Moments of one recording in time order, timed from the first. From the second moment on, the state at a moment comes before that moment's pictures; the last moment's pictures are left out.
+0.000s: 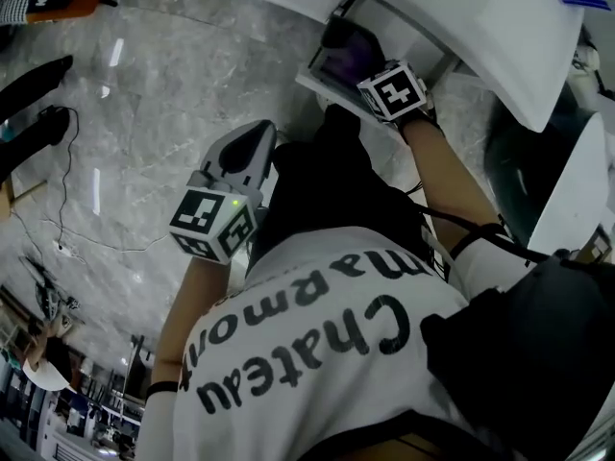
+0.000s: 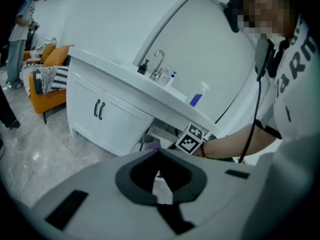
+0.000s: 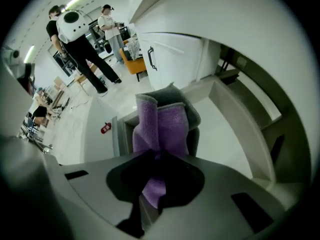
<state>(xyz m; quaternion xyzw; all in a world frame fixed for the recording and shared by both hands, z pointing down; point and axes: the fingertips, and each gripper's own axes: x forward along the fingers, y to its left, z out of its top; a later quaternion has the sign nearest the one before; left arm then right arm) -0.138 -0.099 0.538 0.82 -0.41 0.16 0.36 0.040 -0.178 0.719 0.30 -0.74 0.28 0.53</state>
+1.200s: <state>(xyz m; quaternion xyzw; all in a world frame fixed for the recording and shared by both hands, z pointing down) -0.209 -0.094 0.376 0.86 -0.45 0.04 0.23 -0.121 -0.137 0.396 0.33 -0.89 0.09 0.29</state>
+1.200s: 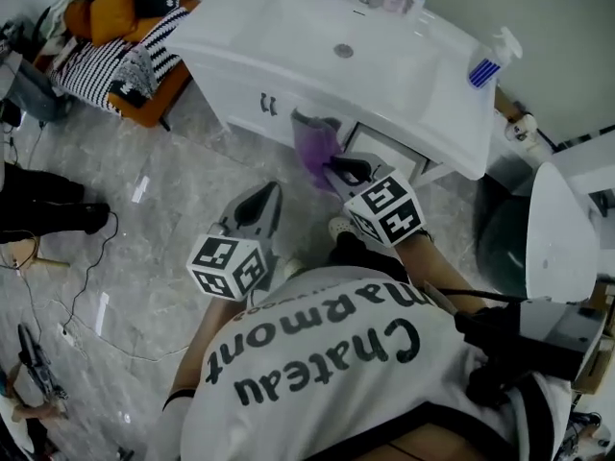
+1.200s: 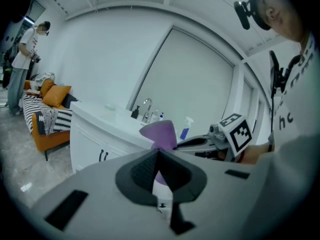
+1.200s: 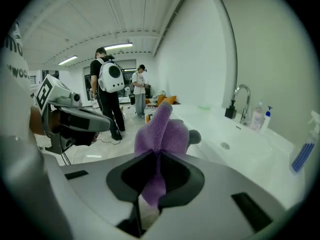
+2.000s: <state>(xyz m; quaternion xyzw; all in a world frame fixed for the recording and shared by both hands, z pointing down) -0.312 -0.094 0.311 0.81 -0.55 -0.04 0.18 -0.182 -0.151 0.301 0.30 -0.92 -0.06 0.25</state>
